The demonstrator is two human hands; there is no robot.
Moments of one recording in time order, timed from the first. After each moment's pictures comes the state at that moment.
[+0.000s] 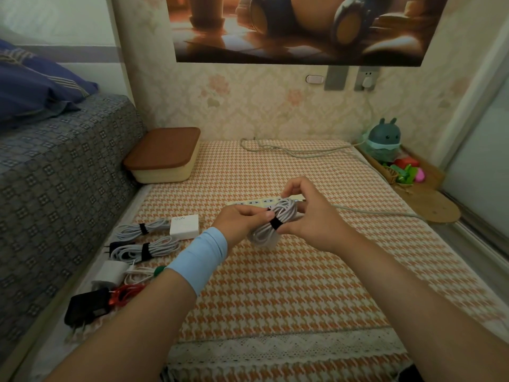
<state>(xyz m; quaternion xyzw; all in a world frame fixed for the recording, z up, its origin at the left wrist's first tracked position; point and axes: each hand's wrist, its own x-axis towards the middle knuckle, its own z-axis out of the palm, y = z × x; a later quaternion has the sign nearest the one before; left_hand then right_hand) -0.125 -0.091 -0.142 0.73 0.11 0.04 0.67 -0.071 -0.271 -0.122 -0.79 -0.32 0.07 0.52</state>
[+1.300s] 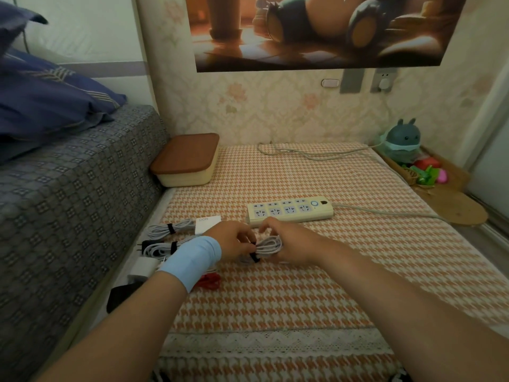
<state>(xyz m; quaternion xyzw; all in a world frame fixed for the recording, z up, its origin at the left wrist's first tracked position) -0.161 -0.039 -0.138 0.96 0.08 -0.08 0.25 -0.086 -0.214 -0.155 -0.89 -0.40 0.15 0.18</state>
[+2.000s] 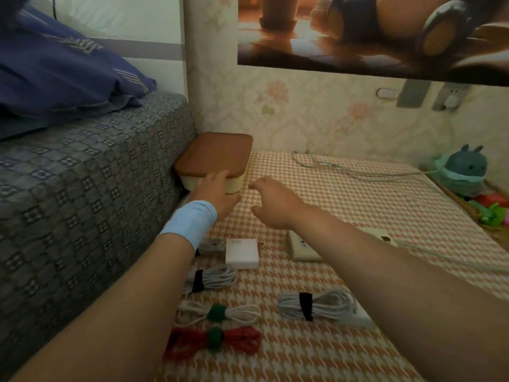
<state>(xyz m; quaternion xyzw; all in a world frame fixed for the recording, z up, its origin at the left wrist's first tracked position) -0.064 0.131 -0.146 0.94 0.22 0.14 0.23 0.008 -0.026 -0.133 -0.89 -0.44 0.00 0.13</state>
